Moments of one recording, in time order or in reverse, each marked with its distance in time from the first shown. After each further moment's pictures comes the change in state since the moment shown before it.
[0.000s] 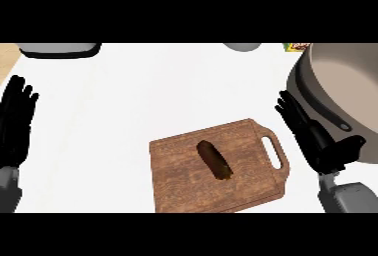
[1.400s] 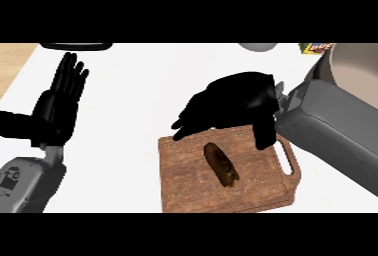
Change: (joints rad) left arm -0.184 -0.143 -0.097 0.048 -0.012 -0.116 -0.104; right arm -0.943 -0.213 0.599 0.091 0.669 0.681 -0.423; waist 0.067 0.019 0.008
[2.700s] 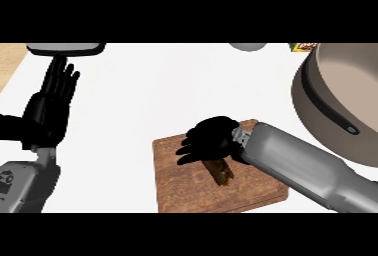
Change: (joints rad) left arm 0.031 -0.041 0.095 -0.005 -0.056 -0.052 0.026; right arm 0.150 0.188 0.197 0.154 0.423 -0.082 -0.042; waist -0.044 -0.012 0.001
